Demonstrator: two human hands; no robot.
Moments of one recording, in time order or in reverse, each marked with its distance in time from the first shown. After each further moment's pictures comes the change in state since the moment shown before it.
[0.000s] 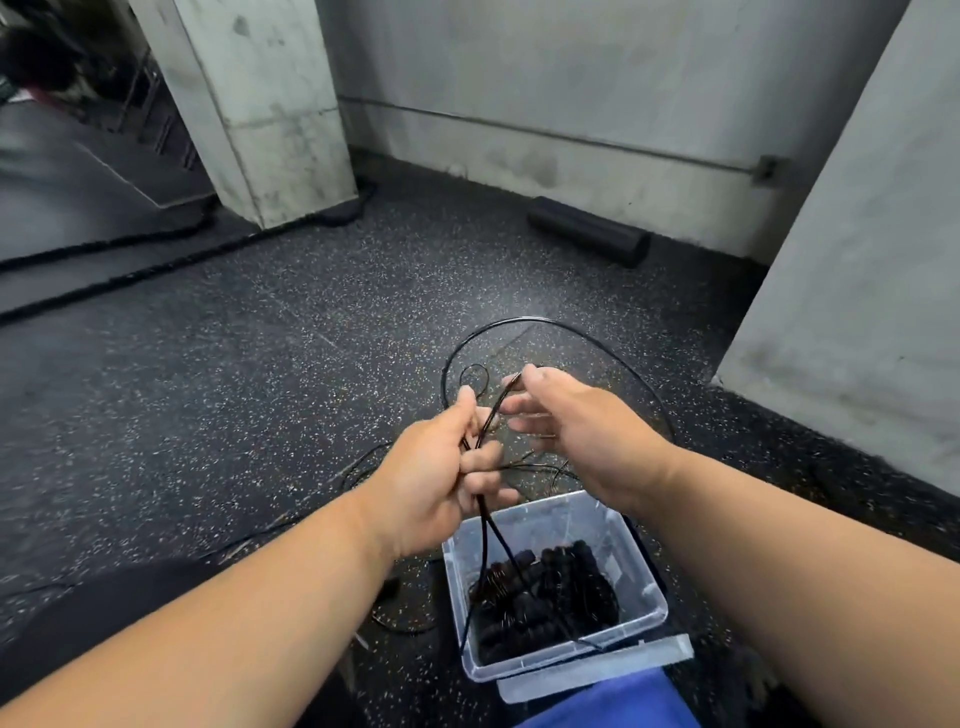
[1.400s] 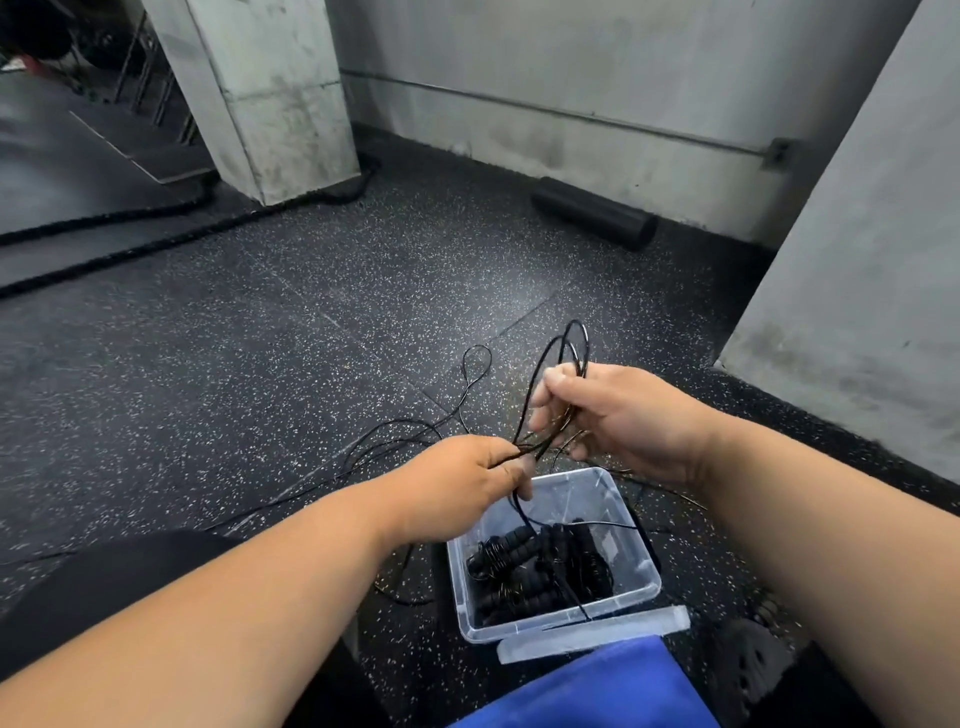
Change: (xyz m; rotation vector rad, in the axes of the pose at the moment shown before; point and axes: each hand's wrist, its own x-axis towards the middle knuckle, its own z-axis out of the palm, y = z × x) left_hand -0.006 -0.017 -0.032 1.325 -0.175 0.239; right_hand -0.018 -0.007 -0.023 -0.108 -0.218 0.030
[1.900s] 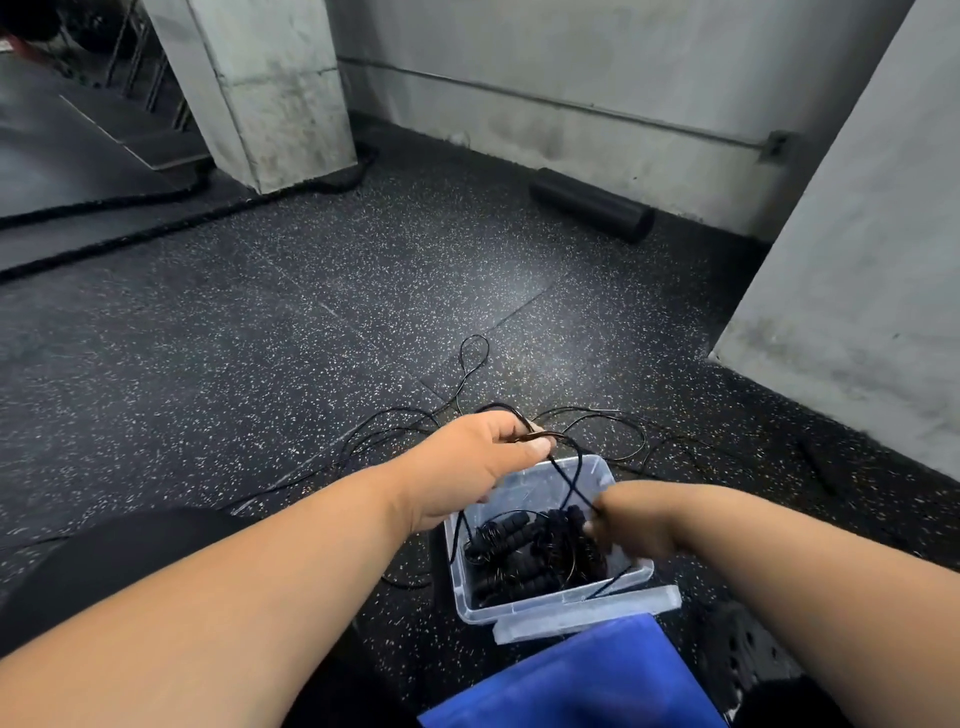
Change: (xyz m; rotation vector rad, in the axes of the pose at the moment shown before) left_hand 0.001 0.004 0.016 -0.475 0.026 -0.099; right_hand -0.010 0.111 -0.008 -1.261 -0.501 0.400
